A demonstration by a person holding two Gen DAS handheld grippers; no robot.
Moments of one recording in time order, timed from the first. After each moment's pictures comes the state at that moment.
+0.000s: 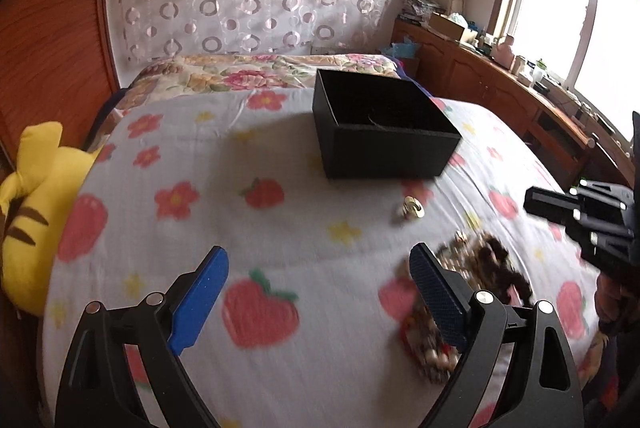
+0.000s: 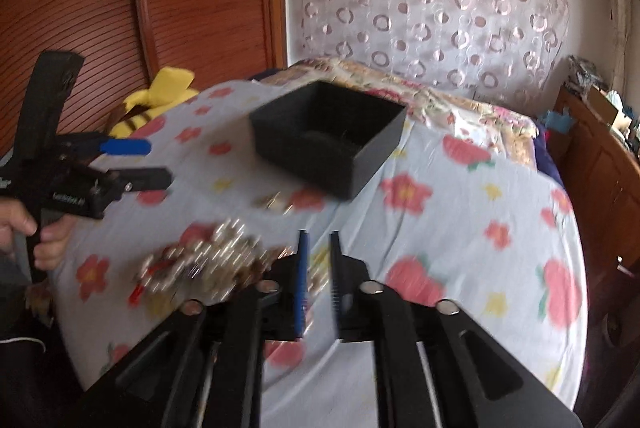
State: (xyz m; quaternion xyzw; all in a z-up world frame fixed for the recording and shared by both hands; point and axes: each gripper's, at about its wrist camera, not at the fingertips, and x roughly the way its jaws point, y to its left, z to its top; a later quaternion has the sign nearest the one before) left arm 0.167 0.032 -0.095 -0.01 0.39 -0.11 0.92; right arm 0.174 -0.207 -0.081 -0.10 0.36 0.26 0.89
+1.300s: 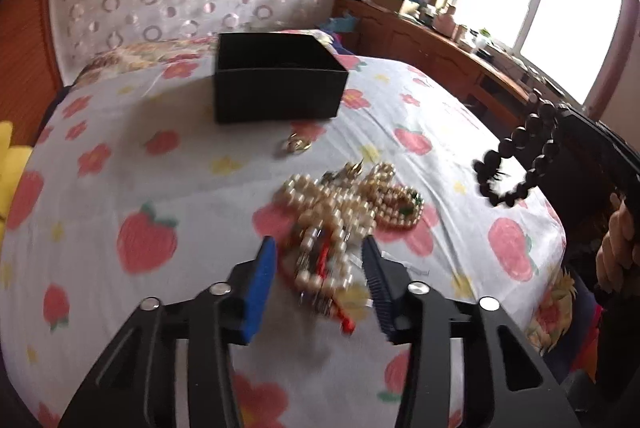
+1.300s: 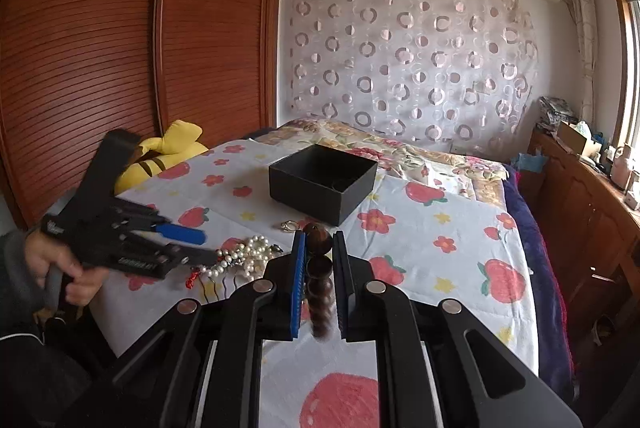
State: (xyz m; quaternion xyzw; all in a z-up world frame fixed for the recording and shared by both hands) left arm 0.131 -0.020 -0.103 0.00 0.42 -0.22 0.88; right arm 0.078 -0.245 -0.021 -0.08 0.24 0.24 0.94
